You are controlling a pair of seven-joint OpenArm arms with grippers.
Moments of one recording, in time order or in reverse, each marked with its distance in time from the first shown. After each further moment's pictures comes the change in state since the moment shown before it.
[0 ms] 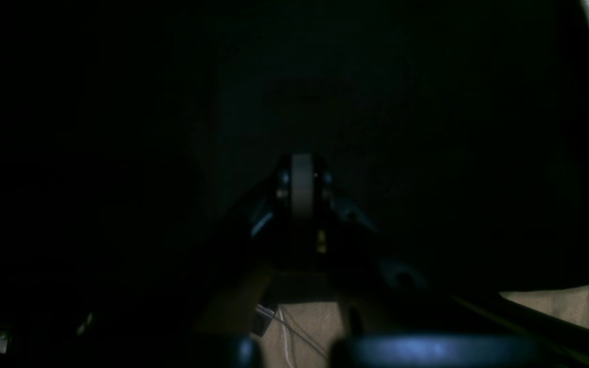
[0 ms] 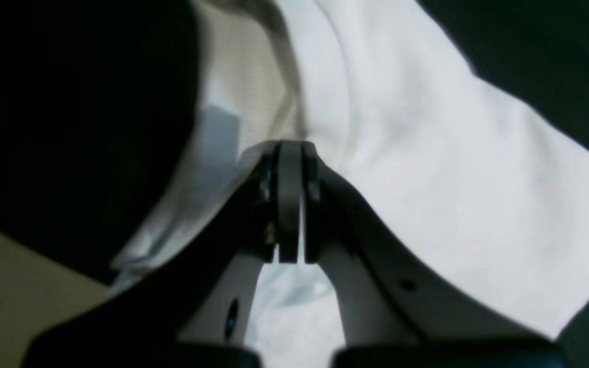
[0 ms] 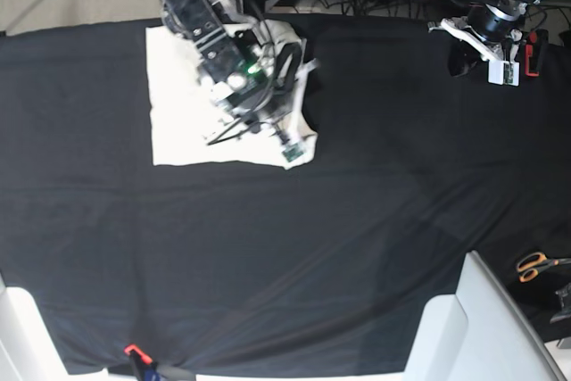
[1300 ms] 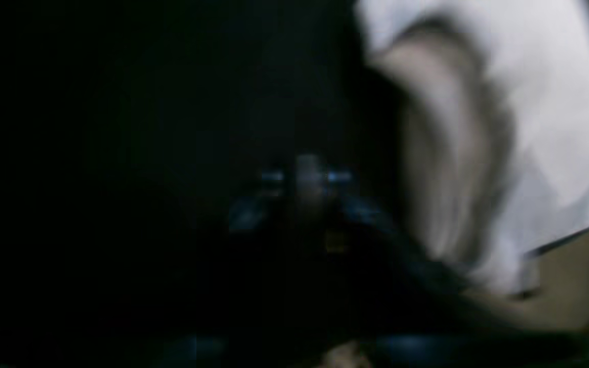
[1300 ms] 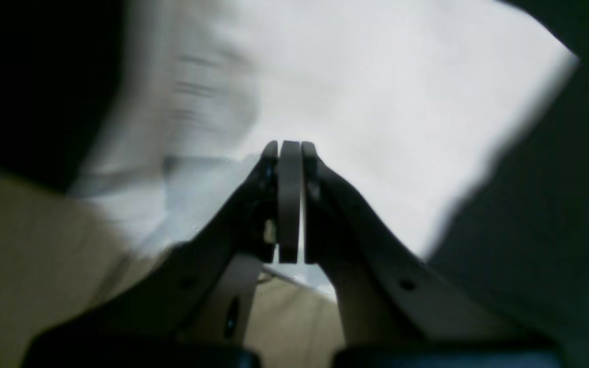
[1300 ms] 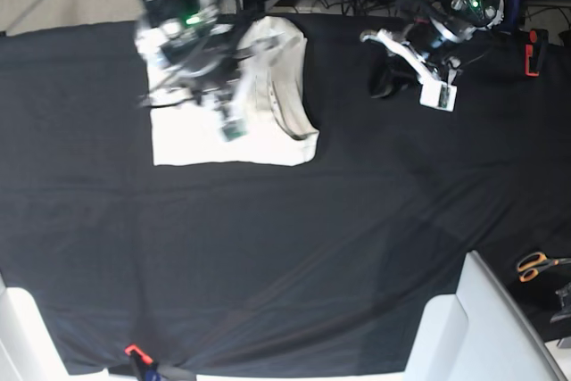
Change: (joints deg) left arm -3.7 -0.1 17.7 2.4 -8.6 0.1 0.3; right arm -12.2 6.6 8.7 22.1 0.0 -1.8 -6.1
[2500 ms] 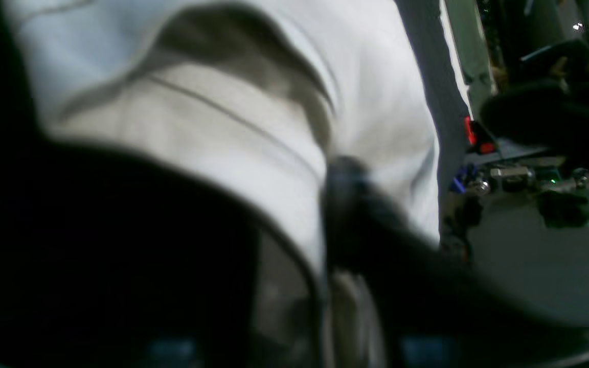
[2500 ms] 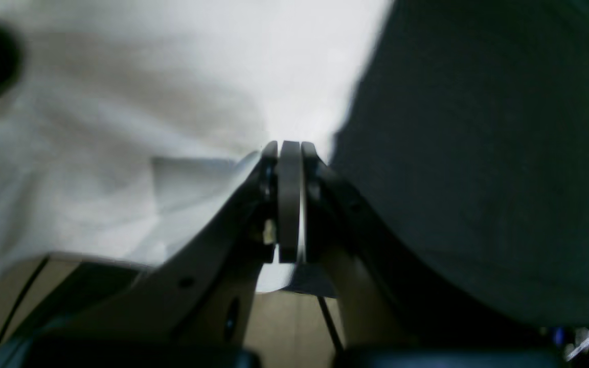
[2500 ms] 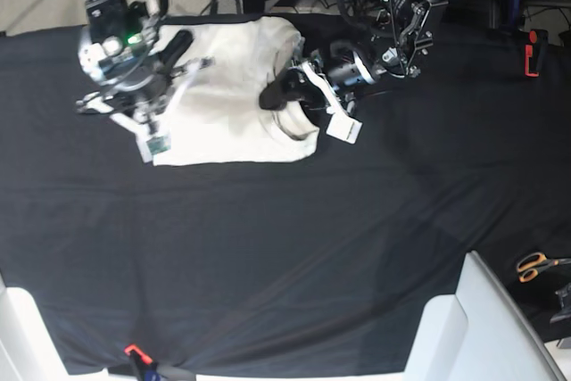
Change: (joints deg) left arm -23.7 2.0 23.7 -37.2 -13.9 -11.7 -3.0; right arm -0.2 4.4 11.5 0.0 0.8 0.2 1.7
